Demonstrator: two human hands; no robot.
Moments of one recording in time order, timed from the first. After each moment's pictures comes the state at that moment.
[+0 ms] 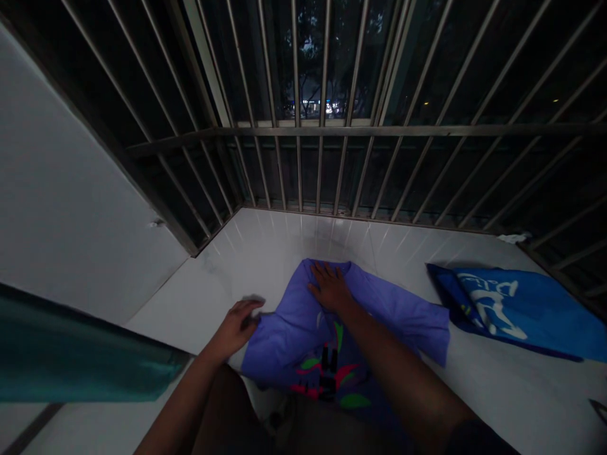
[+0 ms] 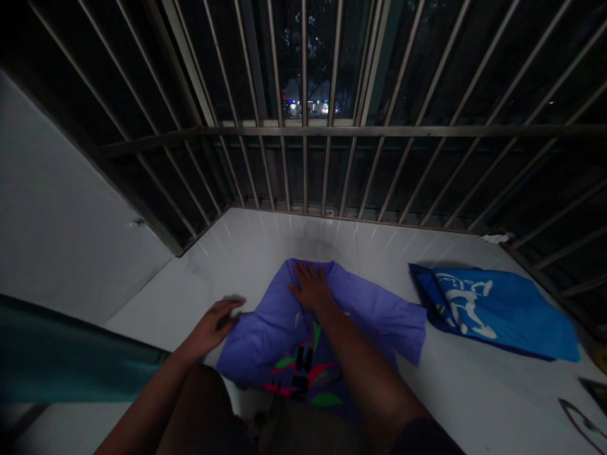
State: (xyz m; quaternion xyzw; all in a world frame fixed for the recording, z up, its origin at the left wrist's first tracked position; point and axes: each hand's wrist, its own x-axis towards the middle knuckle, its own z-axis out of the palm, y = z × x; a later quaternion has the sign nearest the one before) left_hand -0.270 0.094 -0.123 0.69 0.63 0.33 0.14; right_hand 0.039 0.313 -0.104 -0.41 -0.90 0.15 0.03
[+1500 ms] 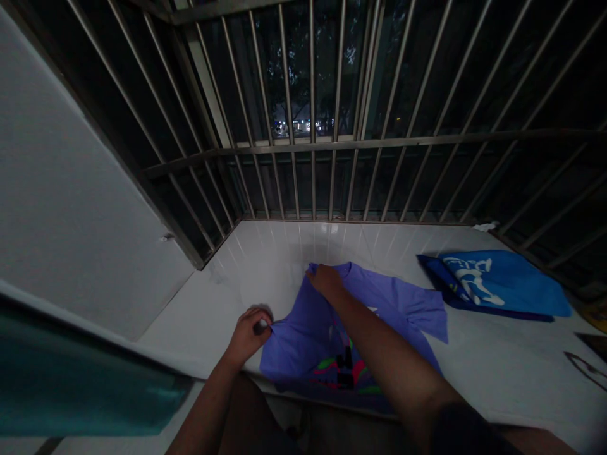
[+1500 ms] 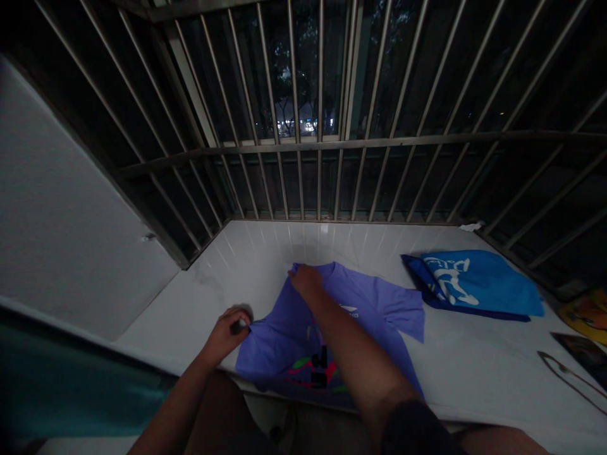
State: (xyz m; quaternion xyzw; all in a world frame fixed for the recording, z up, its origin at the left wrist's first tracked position) left_hand -0.257 0.084 -0.098 0.69 0.61 0.37 0.15; right_hand -0.018 0.286 -0.033 -0.59 -0.79 0.17 0.05
